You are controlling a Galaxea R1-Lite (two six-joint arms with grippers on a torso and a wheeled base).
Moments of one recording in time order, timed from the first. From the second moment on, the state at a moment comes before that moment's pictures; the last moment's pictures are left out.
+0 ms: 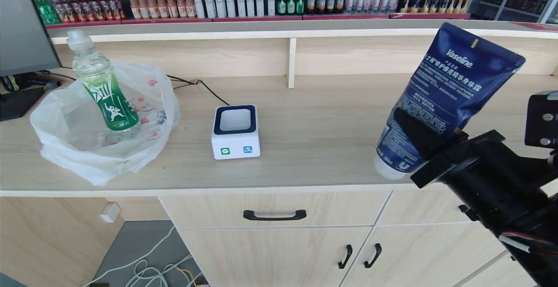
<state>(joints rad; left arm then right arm) 0.00 0.00 0.00 0.00 0.00 0.00 0.68 1.54 -0.36 -1.57 -0.24 -0.11</state>
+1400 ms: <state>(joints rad) 0.00 0.00 0.00 0.00 0.00 0.00 0.47 1.59 -0.51 -1.57 -0.36 -0.10</state>
